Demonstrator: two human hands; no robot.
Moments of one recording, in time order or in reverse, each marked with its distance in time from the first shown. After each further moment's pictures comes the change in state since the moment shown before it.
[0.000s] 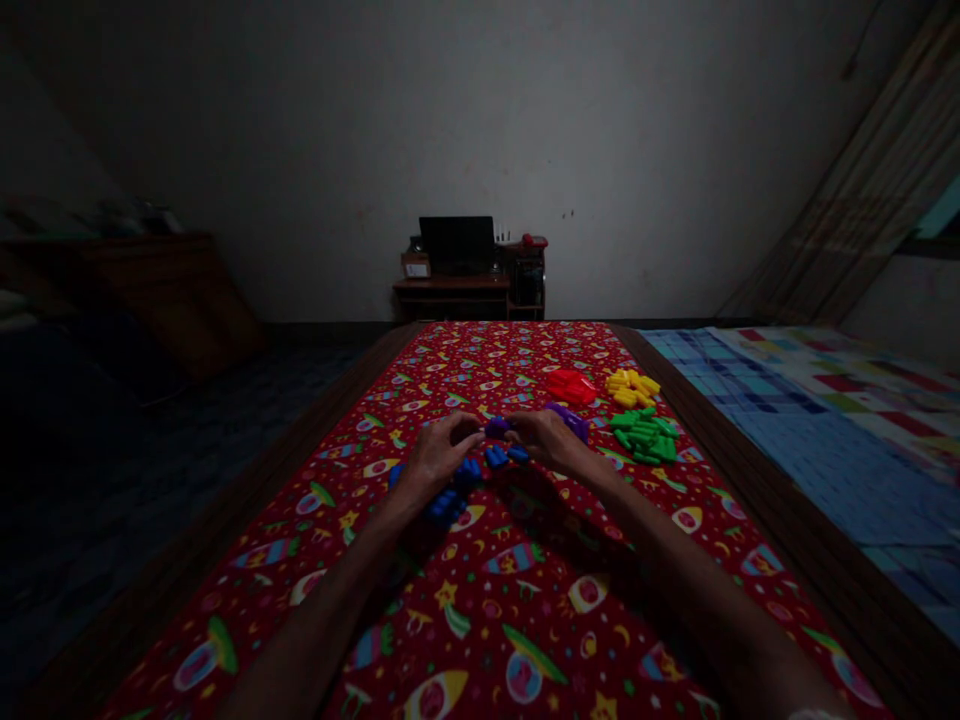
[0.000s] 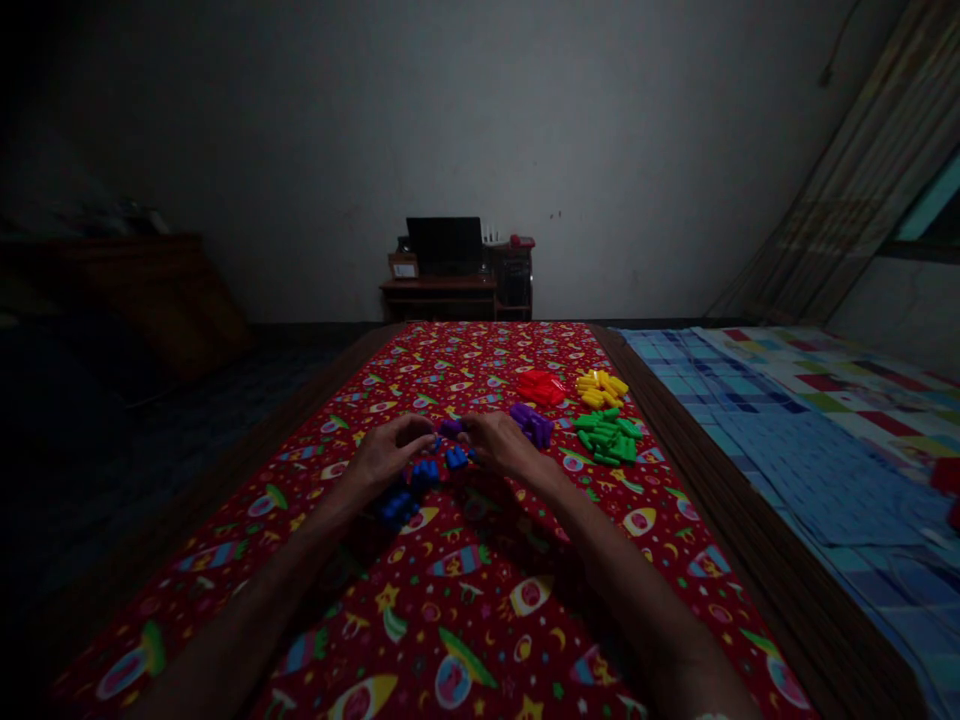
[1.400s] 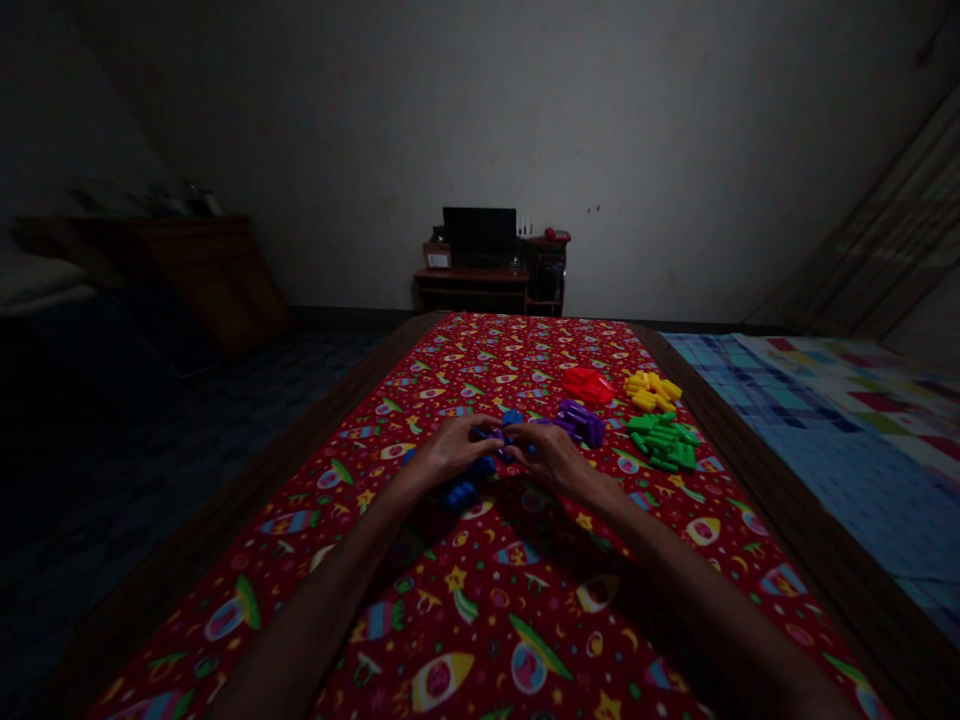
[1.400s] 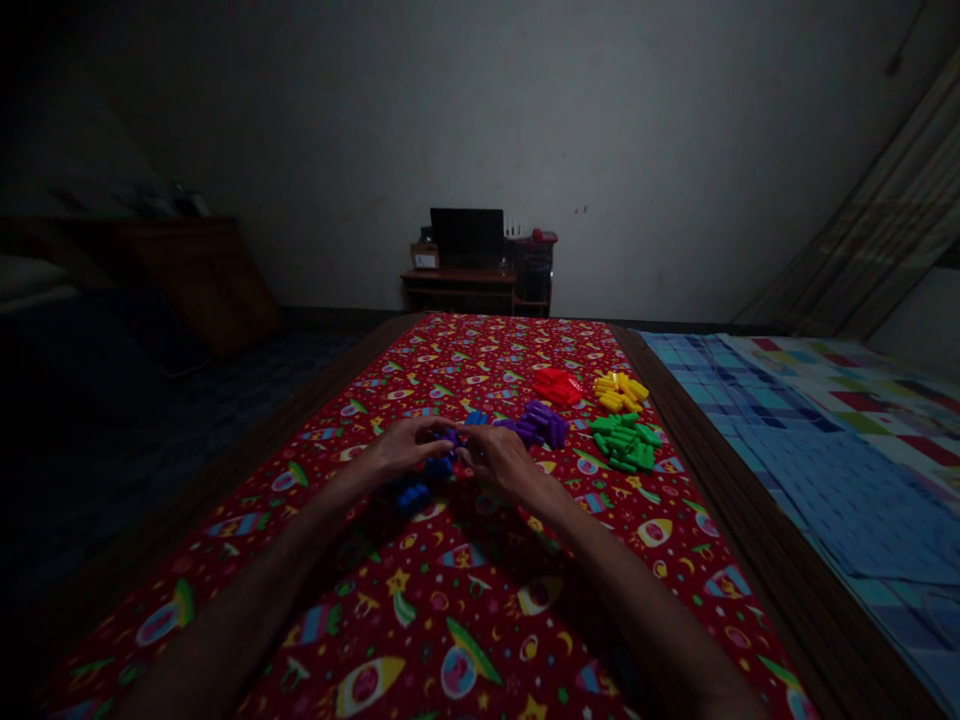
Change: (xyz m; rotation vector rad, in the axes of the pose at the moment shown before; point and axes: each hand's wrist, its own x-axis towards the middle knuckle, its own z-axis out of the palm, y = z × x) left_hand -0.001 -0.005 -0.005 -0.036 -0.197 -0.058; right_hand -0.011 -0.014 0.030 0.116 0.049 -0.050
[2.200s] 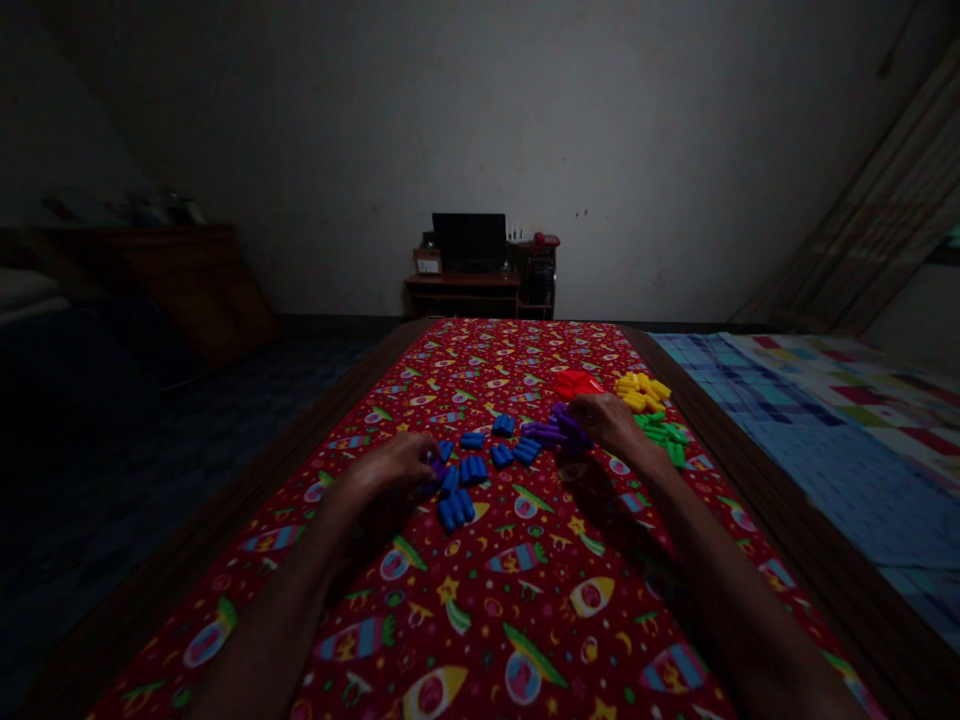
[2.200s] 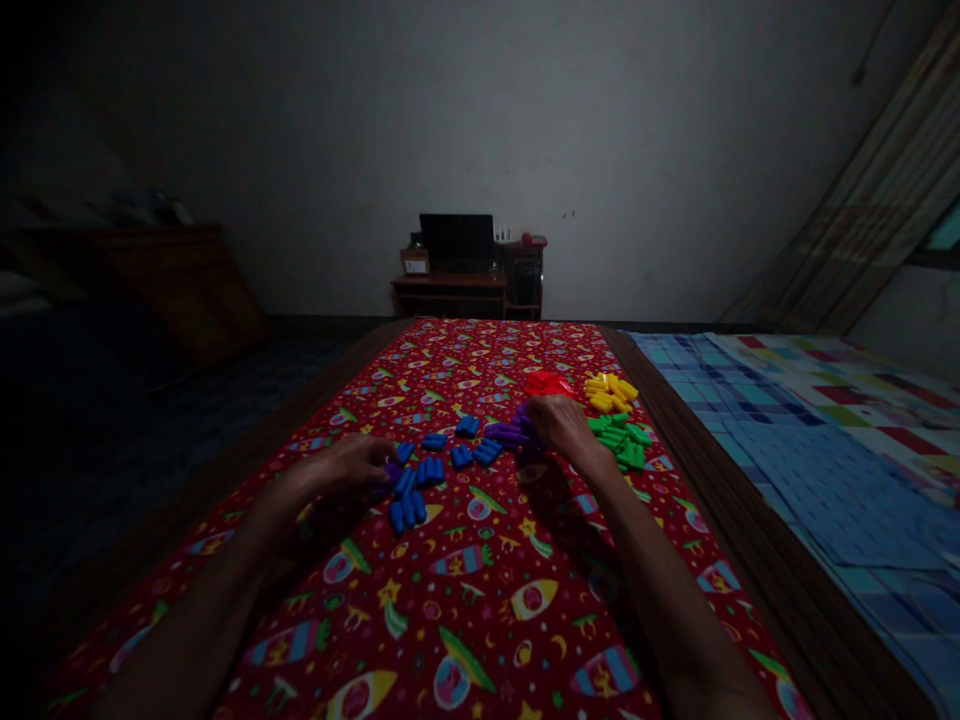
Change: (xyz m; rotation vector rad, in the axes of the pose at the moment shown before) left_hand -0.013 -0.028 -0.051 0.563 -0.232 -0.241; right_hand -0.006 0.057 -0.078 -0.440 0.018 0.306
